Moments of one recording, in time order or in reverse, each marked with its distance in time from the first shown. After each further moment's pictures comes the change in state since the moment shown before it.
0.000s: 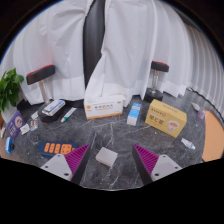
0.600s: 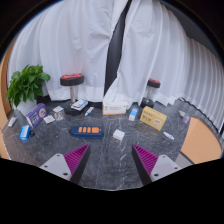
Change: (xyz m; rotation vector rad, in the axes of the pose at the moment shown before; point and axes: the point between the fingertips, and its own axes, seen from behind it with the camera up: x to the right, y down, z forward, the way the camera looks) arm -0.065 0.025 -0.228 0.050 0.045 -0.083
